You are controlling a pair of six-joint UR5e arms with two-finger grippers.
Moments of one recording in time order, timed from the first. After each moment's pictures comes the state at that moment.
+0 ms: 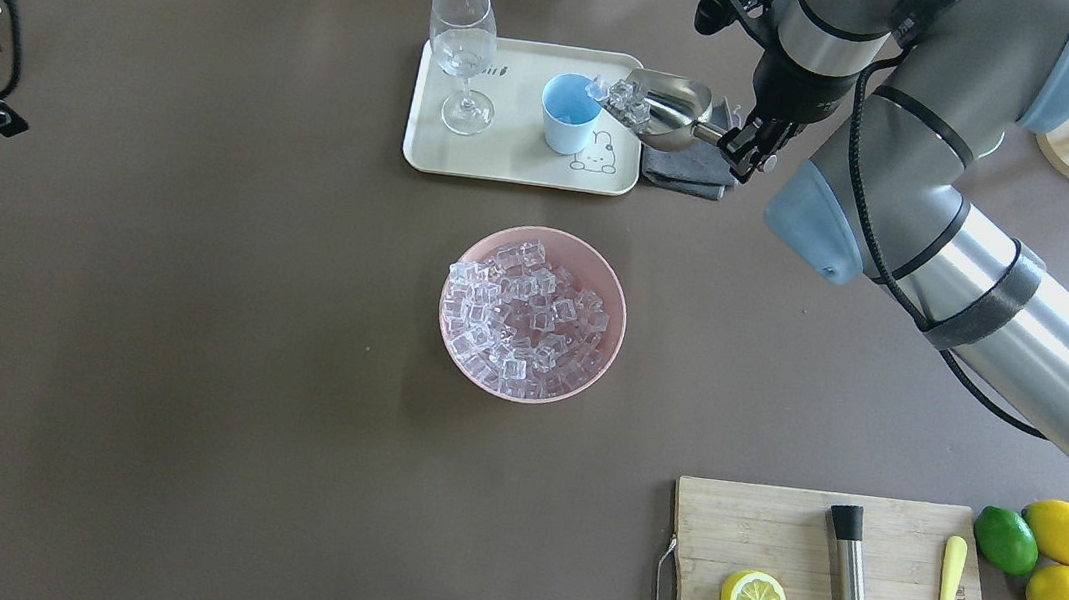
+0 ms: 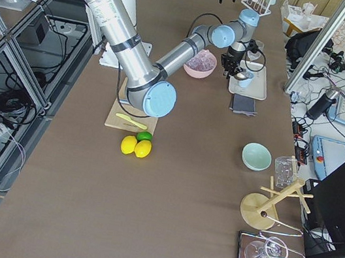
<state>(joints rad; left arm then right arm) -1.15 -1.83 -1.94 -1.42 -2.24 0.35 0.90 -0.85 1.64 -1.83 2.15 0.07</state>
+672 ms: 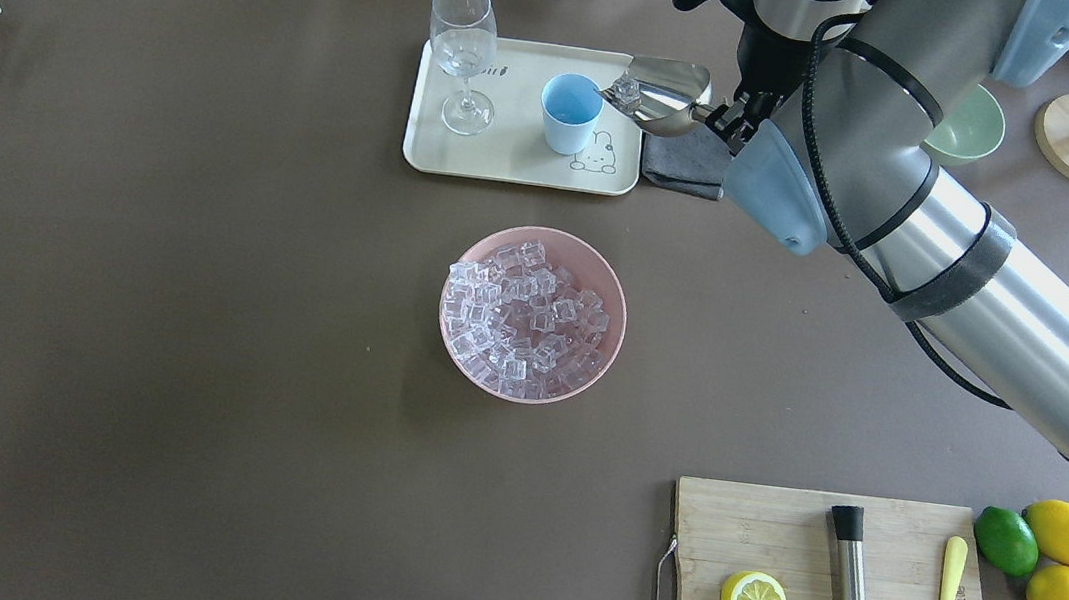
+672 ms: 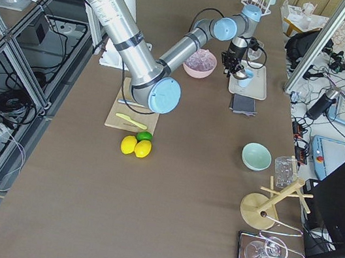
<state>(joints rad) -1.47 -1.59 -1.88 -1.40 -2.40 0.35 0.90 -0.75 1.63 -2.00 2.09 0.02</state>
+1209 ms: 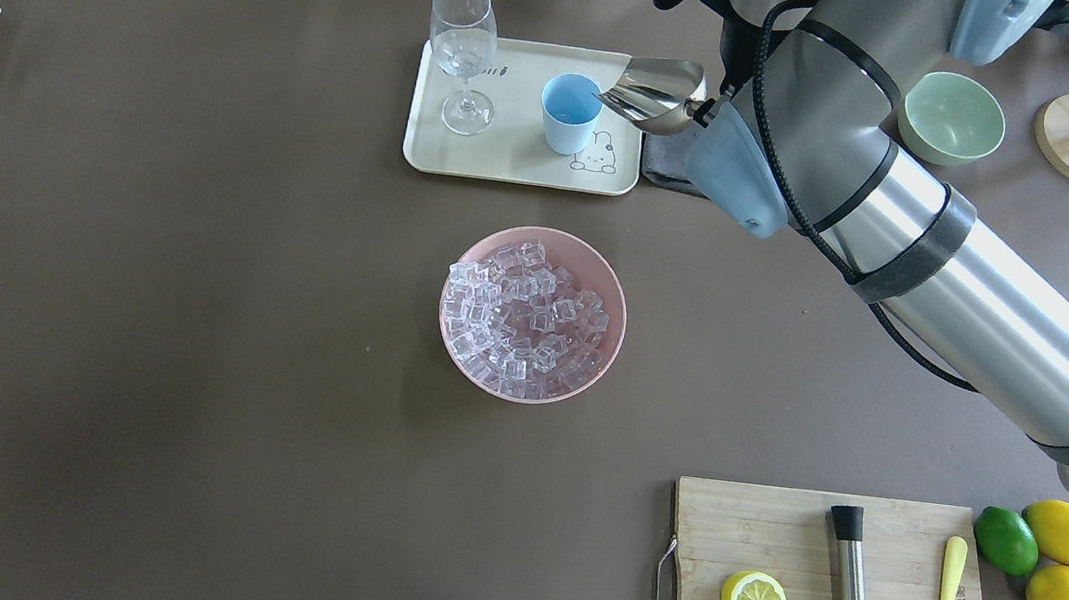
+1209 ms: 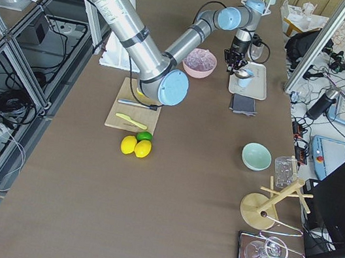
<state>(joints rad) -1.55 -1.57 -1.70 -1.40 -2.42 0.34 0.88 -0.68 1.57 -2.07 2.03 -0.02</state>
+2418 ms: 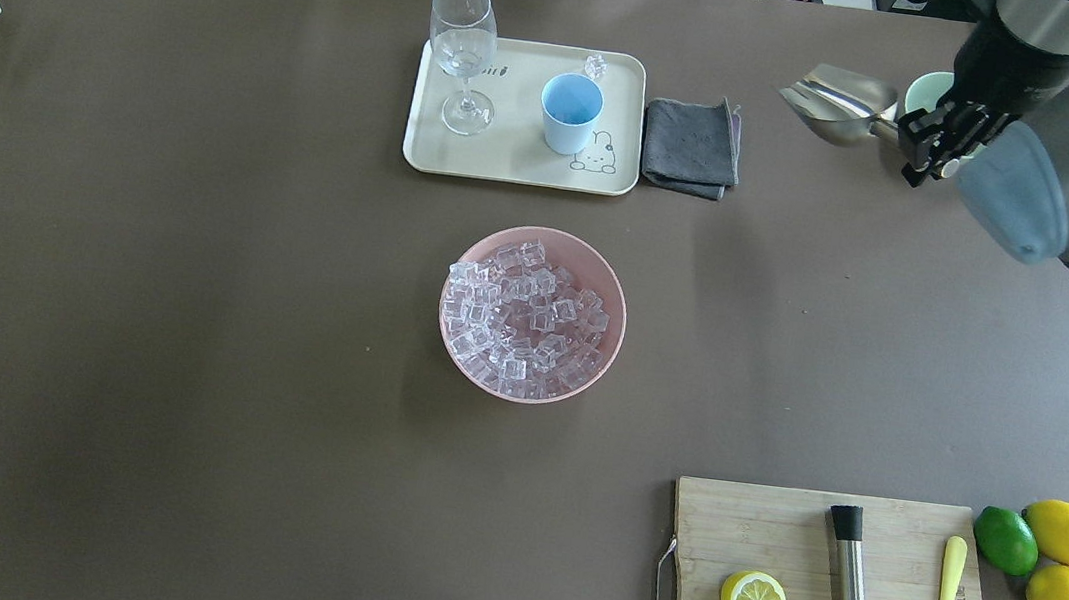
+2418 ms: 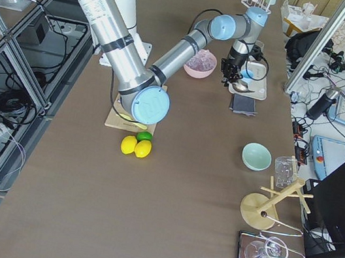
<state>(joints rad) -1.55 -1.58 -1.66 -1.40 -2.44 0.34 1.08 -1.01 1.81 -2.06 2.24 0.11</state>
